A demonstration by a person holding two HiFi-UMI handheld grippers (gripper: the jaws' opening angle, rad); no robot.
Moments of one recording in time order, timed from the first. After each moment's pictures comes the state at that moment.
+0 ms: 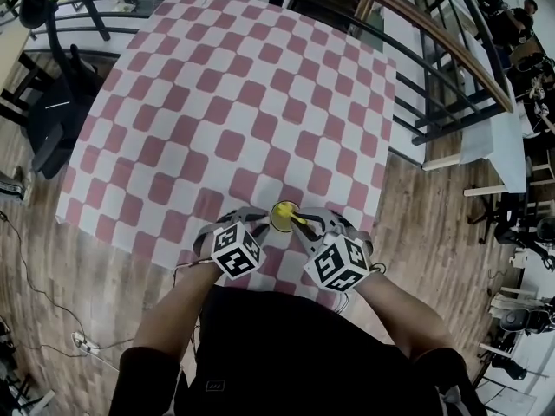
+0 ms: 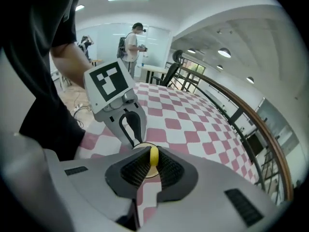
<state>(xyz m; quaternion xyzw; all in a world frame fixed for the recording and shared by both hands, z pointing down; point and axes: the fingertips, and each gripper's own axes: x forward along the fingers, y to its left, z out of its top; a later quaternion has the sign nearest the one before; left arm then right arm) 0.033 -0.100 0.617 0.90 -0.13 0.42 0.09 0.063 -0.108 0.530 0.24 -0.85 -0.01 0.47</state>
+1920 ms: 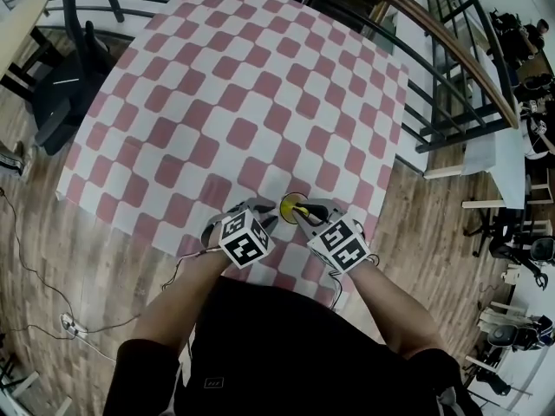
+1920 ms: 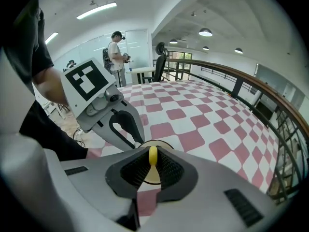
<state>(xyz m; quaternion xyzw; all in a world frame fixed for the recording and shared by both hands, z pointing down) 0.035 -0.096 0.617 0.90 -0.15 0.39 0.14 0.058 -0.112 0.565 0.25 -0.86 0.15 0.42</state>
